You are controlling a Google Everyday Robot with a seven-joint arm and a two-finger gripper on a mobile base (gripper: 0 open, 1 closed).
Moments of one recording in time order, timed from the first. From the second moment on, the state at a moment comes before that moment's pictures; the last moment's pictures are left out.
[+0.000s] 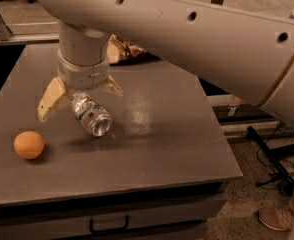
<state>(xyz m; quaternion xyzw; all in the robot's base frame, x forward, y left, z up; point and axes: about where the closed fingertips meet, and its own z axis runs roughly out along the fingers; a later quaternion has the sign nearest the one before) 0.507 0.139 0.875 -0.30 0.95 0.09 0.08</state>
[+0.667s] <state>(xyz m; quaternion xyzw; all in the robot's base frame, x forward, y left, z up) 0.513 0.160 0.856 -0.33 0.94 0.02 0.10</state>
